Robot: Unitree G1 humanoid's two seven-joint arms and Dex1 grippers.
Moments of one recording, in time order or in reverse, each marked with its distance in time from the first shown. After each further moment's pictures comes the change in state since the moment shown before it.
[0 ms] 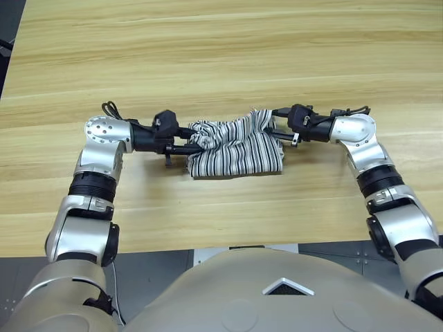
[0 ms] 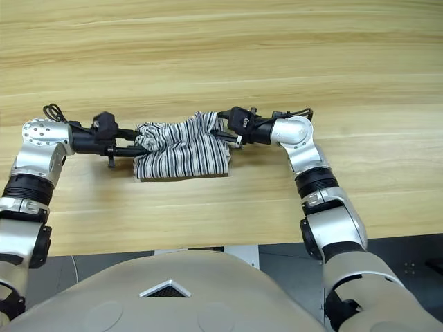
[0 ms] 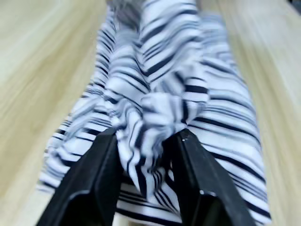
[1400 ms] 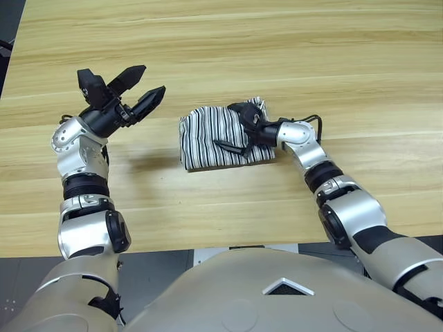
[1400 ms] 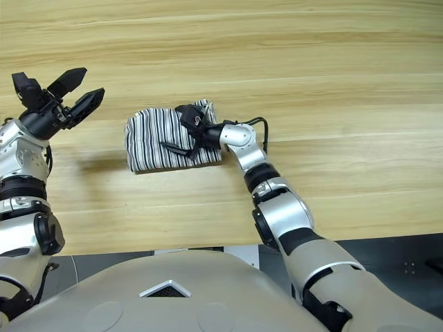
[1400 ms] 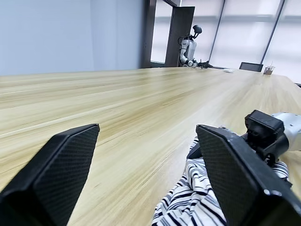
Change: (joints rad) left arm 0.001 -0.109 0.458 0.137 -0.187 -0.056 0.078; right arm -0.167 0.363 -0.026 0.355 -0.017 0.086 -0.105
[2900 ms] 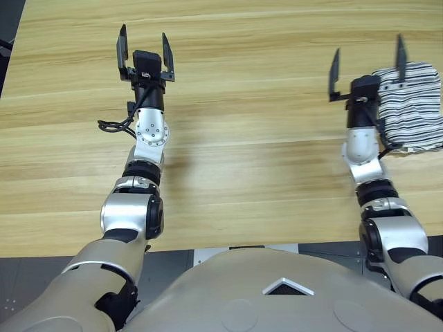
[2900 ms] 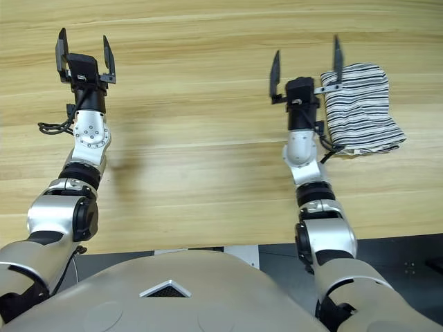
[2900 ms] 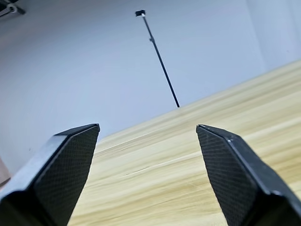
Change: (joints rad) left arm -0.163 -0.245 -0.231 0.312 0.733 -0.621 1.603; right arm 0.236 -0.270 -0.206 -0.193 -0.301 -0.513 -1.158
